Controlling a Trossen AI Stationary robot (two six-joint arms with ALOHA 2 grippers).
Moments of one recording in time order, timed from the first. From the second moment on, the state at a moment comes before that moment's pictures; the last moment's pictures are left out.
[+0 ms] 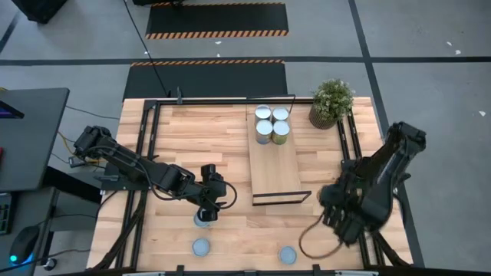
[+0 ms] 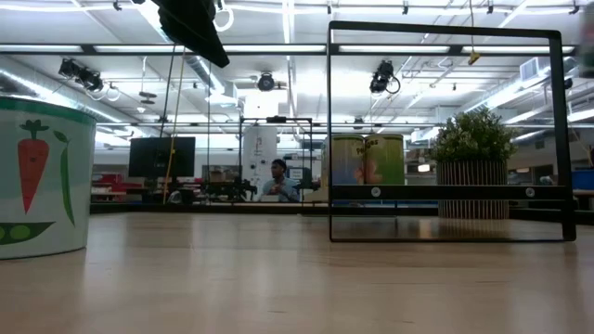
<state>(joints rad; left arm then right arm) -0.44 1.49 1.18 -0.63 -0.36 -0.39 0.92 1.51 1.32 -1.56 0.42 1.38</state>
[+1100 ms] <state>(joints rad) -0.44 1.49 1.18 -0.63 -0.45 -0.49 -0.02 1.43 1.06 -0.97 0.40 0.65</state>
